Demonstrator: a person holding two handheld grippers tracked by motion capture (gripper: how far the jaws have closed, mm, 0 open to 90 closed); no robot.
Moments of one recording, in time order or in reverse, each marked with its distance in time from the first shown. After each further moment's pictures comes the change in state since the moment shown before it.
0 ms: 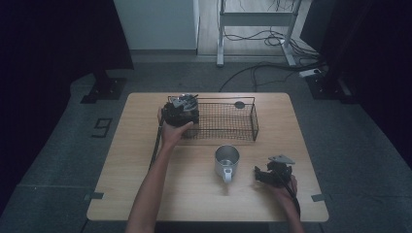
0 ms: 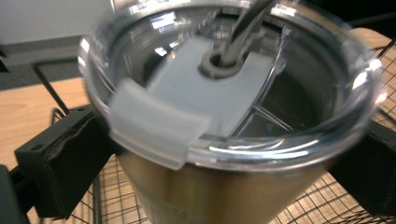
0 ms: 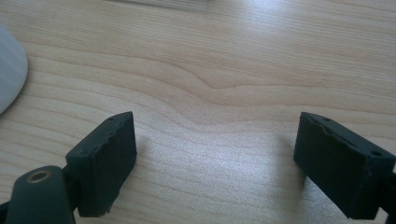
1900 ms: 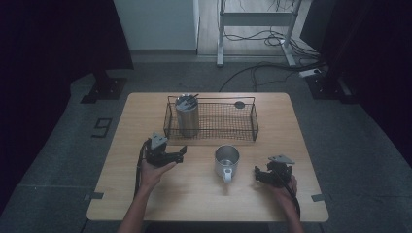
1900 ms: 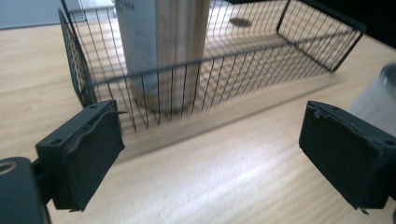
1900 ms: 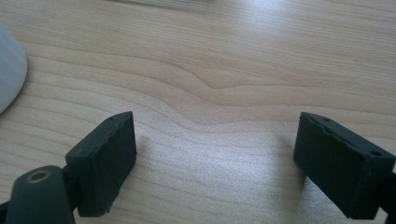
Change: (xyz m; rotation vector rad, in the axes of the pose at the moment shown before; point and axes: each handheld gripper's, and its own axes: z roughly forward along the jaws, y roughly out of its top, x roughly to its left) left arm -0.006 -0.092 -0.120 0.010 -0.139 0.017; right arm 0.000 0.000 0.000 0.002 -0.002 0.001
